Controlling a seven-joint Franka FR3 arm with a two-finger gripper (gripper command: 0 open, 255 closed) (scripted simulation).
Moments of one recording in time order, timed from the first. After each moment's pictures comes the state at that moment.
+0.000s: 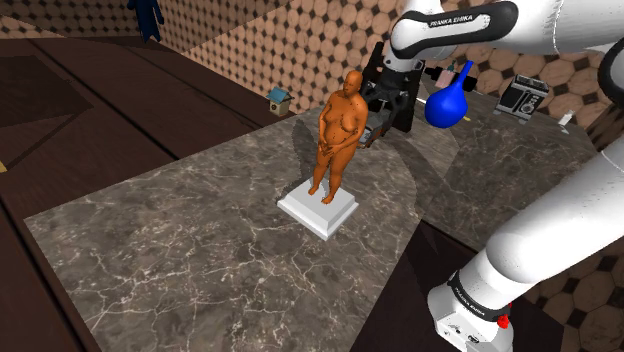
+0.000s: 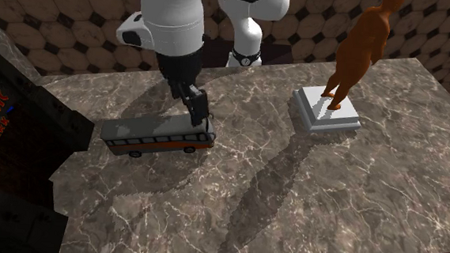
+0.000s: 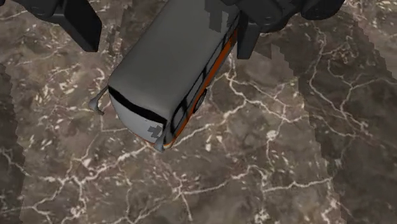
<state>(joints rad) -0.23 -0.09 -0.04 -2.02 0.00 1.98 0.65</state>
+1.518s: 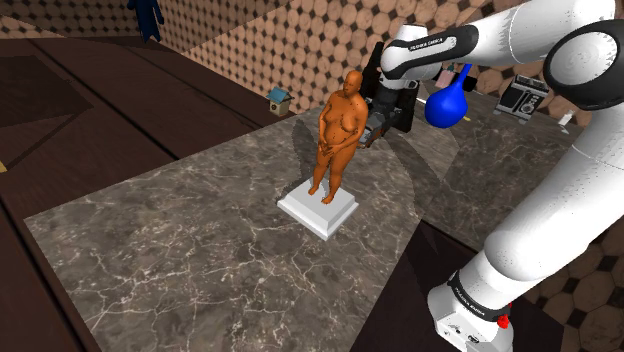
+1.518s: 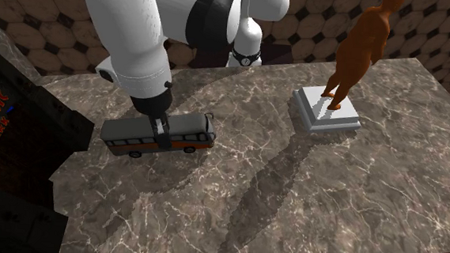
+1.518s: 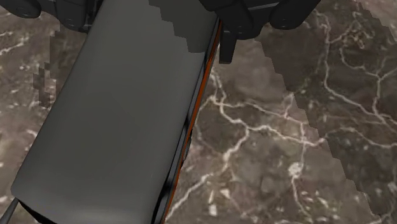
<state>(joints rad) -0.28 0.10 -0.08 -1.97 0.00 2.09 0.80</state>
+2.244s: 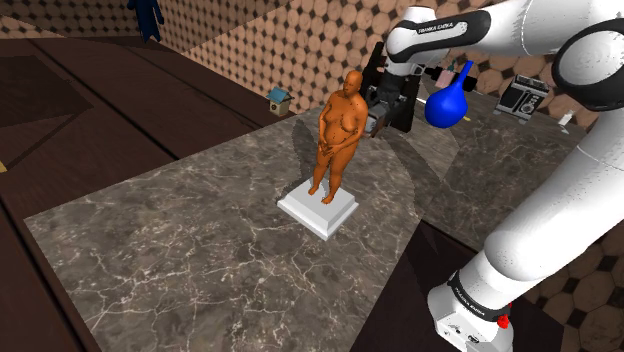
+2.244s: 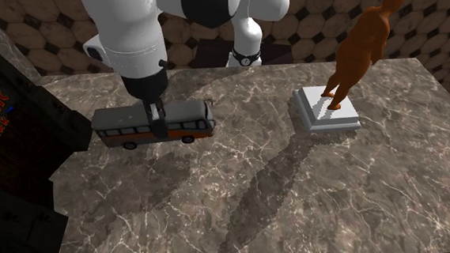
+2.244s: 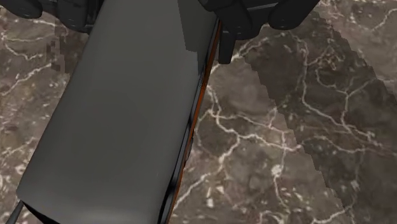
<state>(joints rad) -0.28 0.06 -0.08 -1.90 0.00 1.98 0.80</state>
